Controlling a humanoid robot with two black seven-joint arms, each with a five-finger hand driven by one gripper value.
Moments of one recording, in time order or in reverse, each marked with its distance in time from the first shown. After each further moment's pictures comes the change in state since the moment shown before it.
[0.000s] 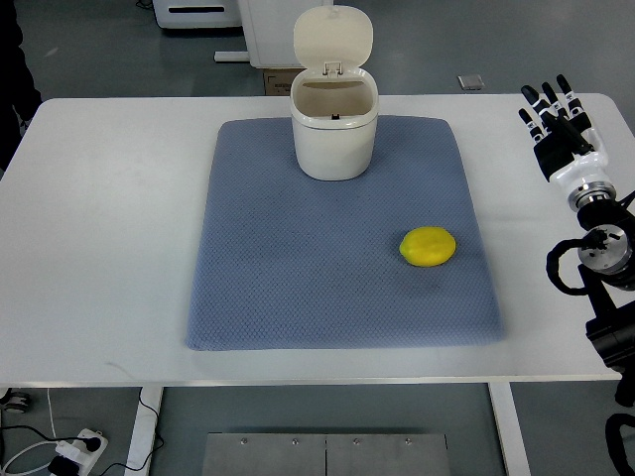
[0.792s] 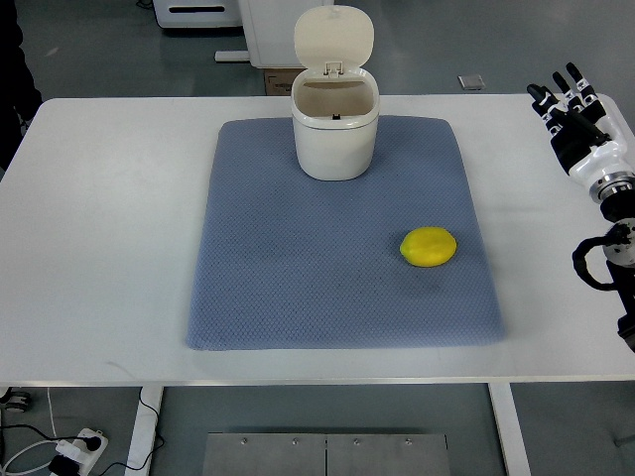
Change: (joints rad) left arm 0.000 0.000 0.000 0.000 0.000 0.000 0.000; right arm 0.031 -0.132 -0.150 0.001 -0.003 0.013 0.009
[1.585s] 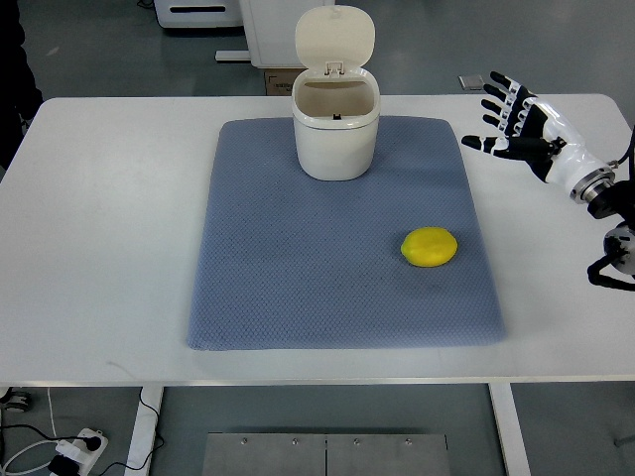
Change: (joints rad) left arm 0.000 0.000 0.000 0.000 0.000 0.000 0.000; right arm 0.148 -0.219 -0.597 0.021 -0.034 0.077 0.180
